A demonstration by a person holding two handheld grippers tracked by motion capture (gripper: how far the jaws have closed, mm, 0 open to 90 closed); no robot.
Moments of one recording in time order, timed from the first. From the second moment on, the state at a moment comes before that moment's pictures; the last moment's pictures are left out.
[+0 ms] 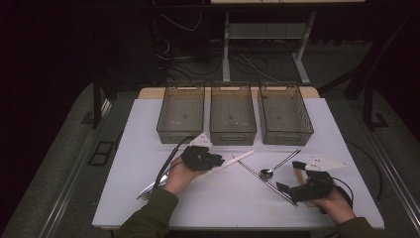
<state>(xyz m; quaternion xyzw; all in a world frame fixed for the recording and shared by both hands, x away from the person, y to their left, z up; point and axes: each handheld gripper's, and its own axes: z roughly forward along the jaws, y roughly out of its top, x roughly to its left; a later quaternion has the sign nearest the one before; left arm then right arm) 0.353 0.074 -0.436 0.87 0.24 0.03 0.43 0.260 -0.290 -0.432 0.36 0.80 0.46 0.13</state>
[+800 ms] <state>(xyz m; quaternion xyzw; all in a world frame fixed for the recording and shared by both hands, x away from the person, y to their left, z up) 0.355 0.073 -0.445 0.88 0.23 0.03 0.40 0.259 -0.290 -0.432 0.36 0.80 0.46 0.13</state>
